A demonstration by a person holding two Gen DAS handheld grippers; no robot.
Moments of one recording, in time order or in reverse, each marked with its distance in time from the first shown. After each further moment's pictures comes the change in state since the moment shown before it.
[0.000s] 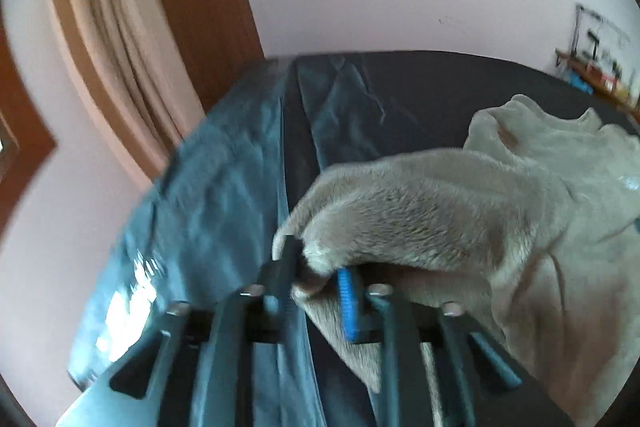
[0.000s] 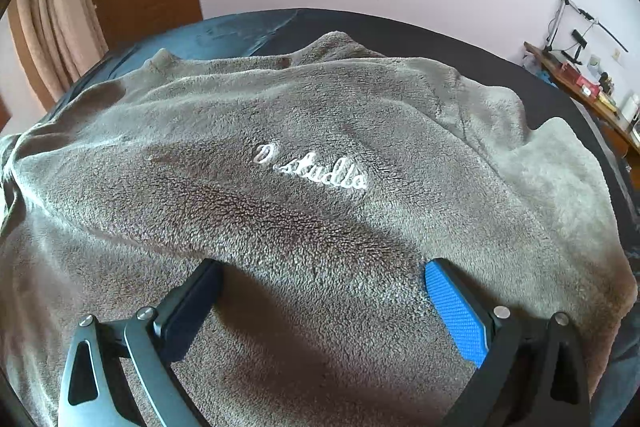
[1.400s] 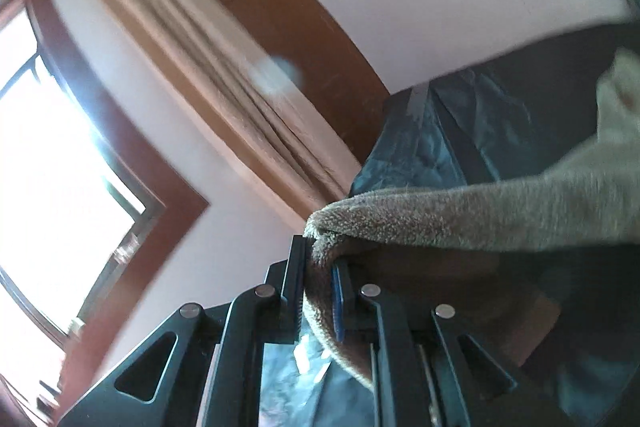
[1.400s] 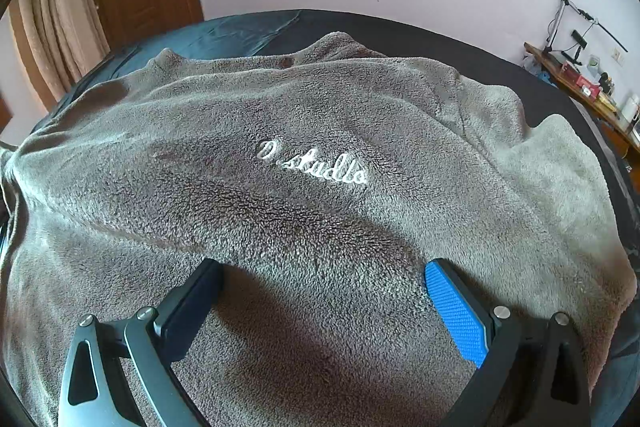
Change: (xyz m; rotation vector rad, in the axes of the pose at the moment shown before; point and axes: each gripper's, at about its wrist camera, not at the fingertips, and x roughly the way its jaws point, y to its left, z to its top) left arm -0.014 0.018 -0.015 0.223 -0.174 0.620; right arm -0.002 0.003 -0.002 -0.004 -0.004 0.007
